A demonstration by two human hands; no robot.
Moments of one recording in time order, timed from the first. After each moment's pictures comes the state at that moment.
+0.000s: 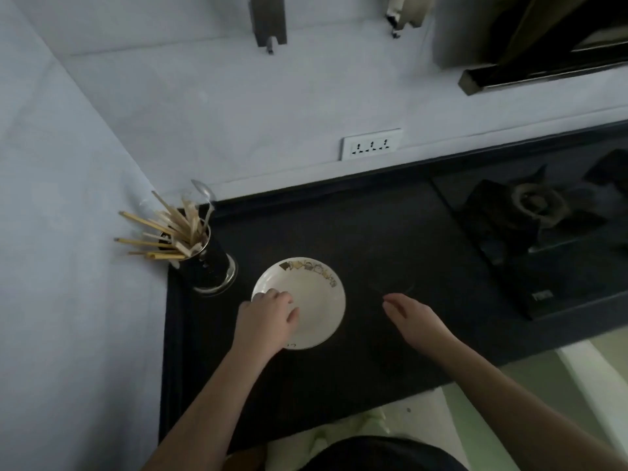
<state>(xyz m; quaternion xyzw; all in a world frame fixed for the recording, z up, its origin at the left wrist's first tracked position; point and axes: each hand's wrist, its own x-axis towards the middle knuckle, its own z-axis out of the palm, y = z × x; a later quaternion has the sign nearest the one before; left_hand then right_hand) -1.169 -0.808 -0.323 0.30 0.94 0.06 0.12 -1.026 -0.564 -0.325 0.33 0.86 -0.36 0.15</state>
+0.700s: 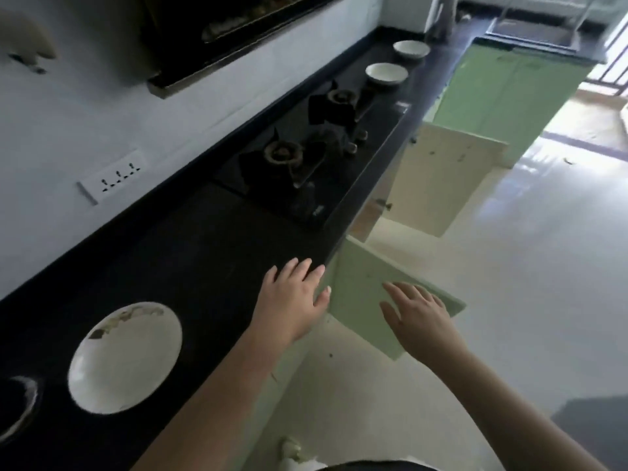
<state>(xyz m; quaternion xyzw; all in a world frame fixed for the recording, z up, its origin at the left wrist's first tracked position) -0.946 -0.641 -0.260 0.70 0.70 0.03 0.13 -0.710 -0.610 -0.276 0.57 0.81 -0.11 0.00</state>
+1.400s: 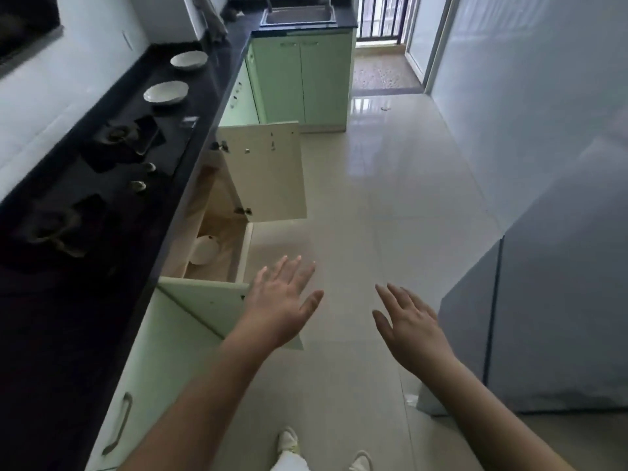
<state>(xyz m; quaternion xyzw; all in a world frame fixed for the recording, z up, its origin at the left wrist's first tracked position) -0.592 -0.583 -0.239 0.86 0.50 -0.05 0.12 -0.373 -0.686 -0.288 0.77 0.60 -0.20 -0.05</state>
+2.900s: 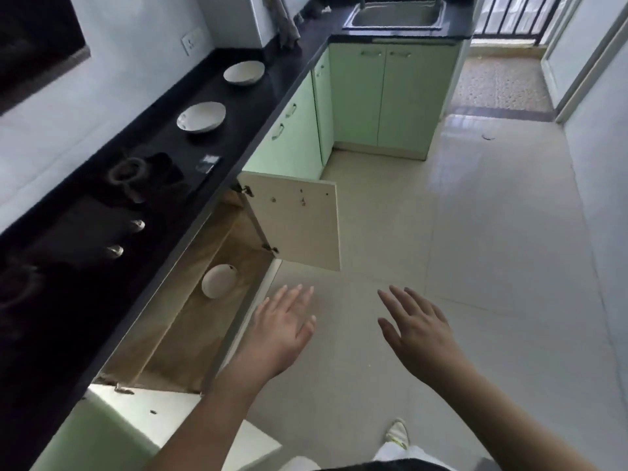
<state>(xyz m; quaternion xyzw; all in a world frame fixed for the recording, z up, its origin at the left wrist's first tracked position) -0.414 -0.218 -0.293 0.75 0.64 -0.02 0.17 -0.149 -0.224 -0.302 0.63 0.76 -0.17 -0.03</state>
